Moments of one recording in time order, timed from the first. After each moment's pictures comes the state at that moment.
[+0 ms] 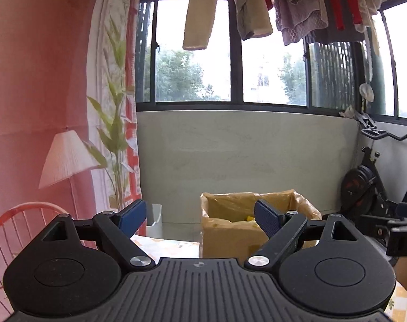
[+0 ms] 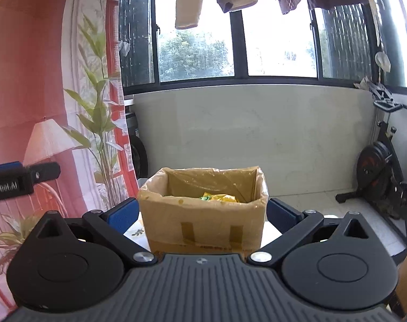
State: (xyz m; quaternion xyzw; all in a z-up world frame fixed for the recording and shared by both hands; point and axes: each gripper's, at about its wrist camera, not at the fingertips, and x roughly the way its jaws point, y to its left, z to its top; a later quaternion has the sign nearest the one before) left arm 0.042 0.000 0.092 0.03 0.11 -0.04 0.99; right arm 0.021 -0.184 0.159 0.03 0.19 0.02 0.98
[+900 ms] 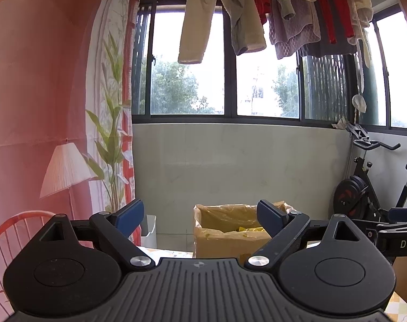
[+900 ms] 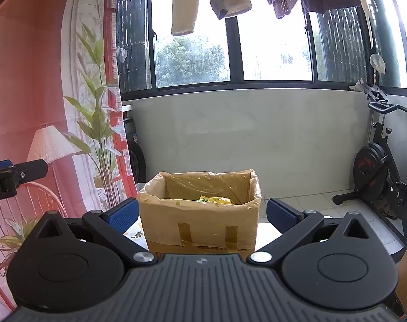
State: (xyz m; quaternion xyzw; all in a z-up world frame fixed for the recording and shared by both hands) left arm 0.025 0.012 0.101 0.02 0.08 -0.06 0.99; right arm 0.005 -0.183 0.167 0.03 0.18 0.01 0.98
